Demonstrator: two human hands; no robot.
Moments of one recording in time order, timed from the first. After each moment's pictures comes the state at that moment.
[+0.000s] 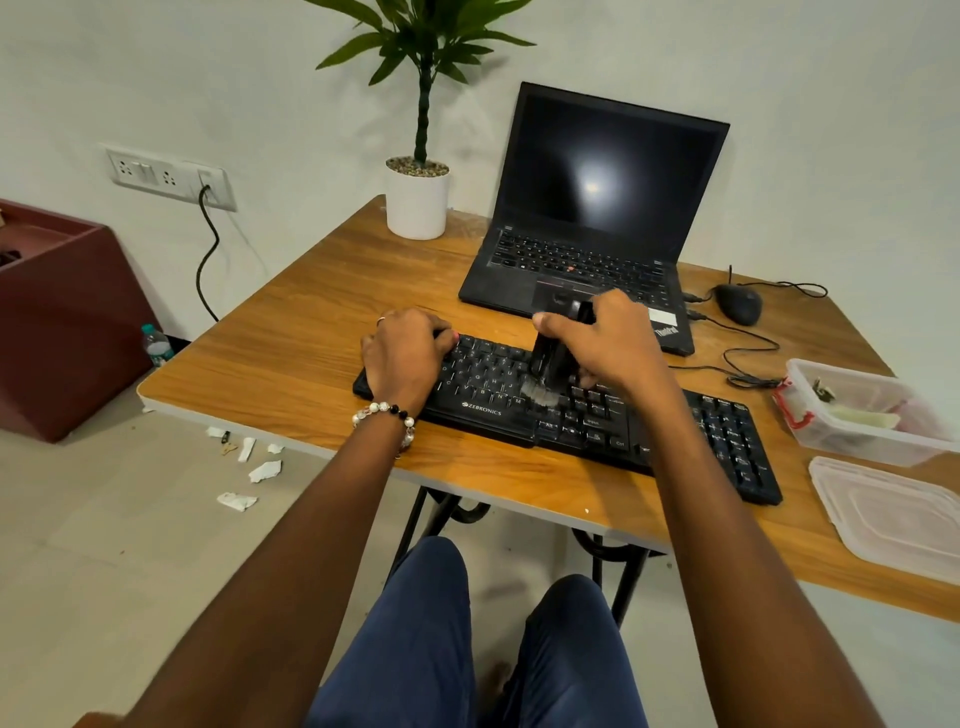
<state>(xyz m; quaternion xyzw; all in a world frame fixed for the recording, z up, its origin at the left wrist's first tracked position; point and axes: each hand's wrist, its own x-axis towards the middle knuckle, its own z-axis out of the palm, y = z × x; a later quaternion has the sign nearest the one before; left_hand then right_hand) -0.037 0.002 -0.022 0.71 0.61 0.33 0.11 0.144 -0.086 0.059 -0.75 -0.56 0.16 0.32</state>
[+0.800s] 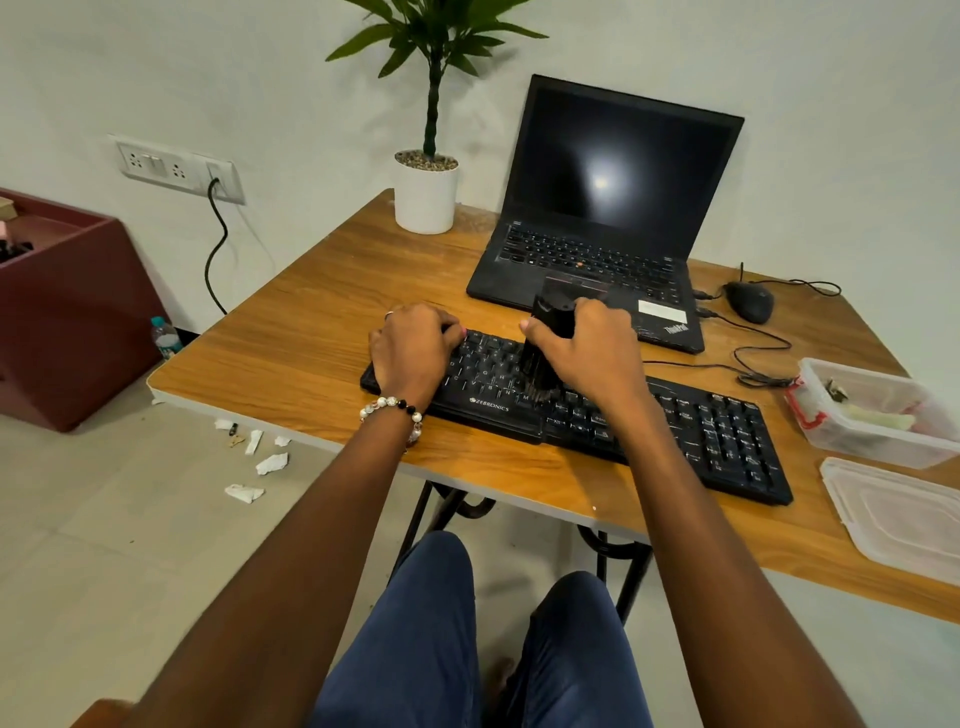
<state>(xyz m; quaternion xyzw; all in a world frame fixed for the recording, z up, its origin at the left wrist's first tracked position) -0.037 0.000 -0.020 0.71 0.61 0.33 0.11 0.123 -0.082 0.041 -0.76 -0.60 0.01 0.26</state>
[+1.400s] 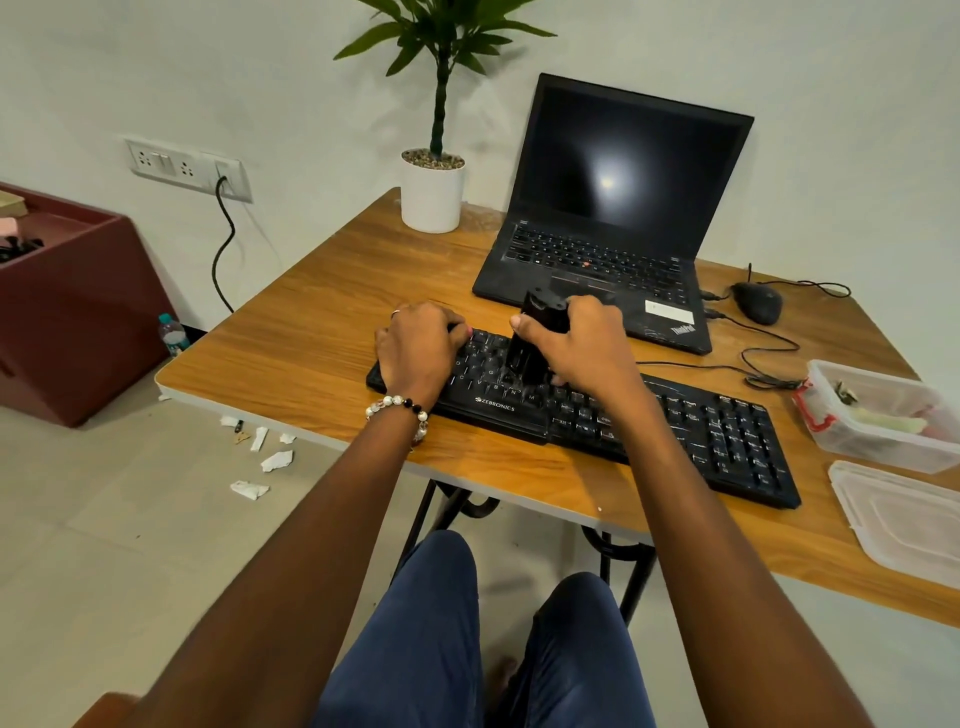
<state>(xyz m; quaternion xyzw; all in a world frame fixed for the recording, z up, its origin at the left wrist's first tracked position) -0.037 0.000 -0.020 0.71 0.61 0.33 0.11 0.115 -0.078 0.047 -0.71 -0.62 0.11 0.31</state>
